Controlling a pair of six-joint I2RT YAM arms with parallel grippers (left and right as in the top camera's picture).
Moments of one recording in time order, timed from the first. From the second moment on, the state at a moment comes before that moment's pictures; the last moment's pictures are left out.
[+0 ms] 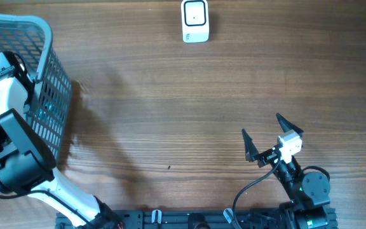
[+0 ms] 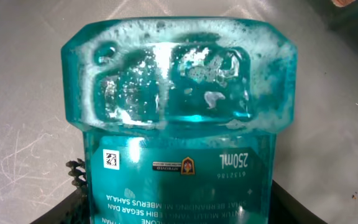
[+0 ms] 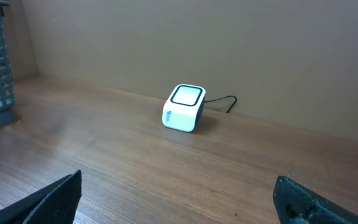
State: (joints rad) left arm 0.52 1.99 1.37 -0.61 -0.07 -0.16; right arm 0.20 0.01 0.01 0.02 -0.22 -0.05
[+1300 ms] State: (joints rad) left arm 0.52 1.67 1.36 -0.67 -0.08 -0.16; right arm 0.20 0.01 0.01 0.02 -0.22 -0.05
